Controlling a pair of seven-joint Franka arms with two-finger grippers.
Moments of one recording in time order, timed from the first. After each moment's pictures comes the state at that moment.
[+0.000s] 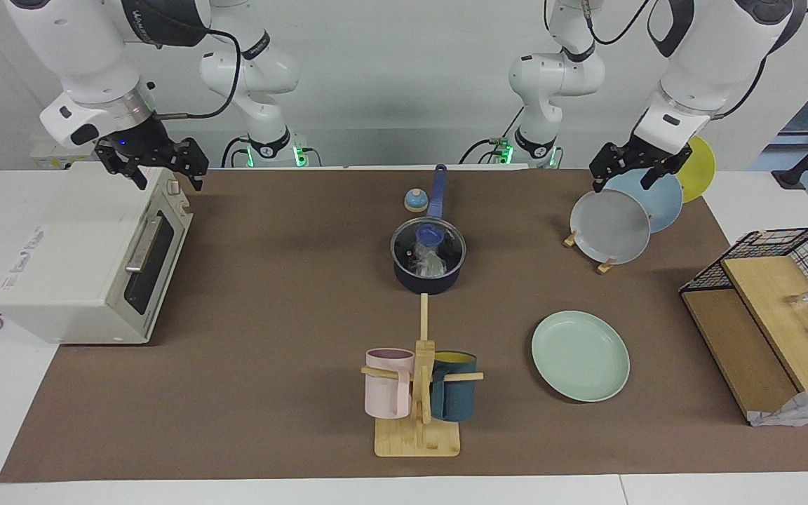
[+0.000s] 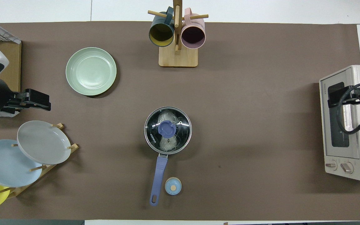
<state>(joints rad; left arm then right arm) -0.09 -0.05 -0.06 -1.66 -0.03 1.54 -0.15 -0.02 -0.02 0.01 -1.59 -0.03 1.49 0.01</state>
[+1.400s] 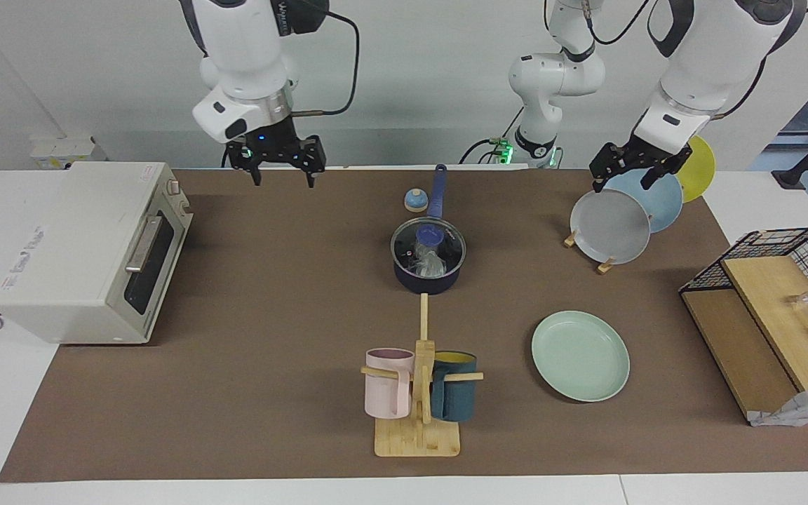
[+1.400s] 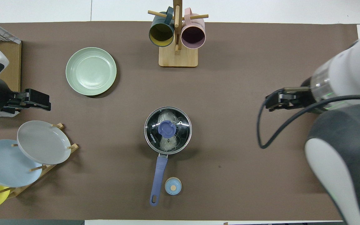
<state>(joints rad) -0.09 -0.05 -0.06 -1.66 -0.03 1.54 -0.15 -0.01 0.07 0.41 -1.54 -0.02 1.52 0.47</state>
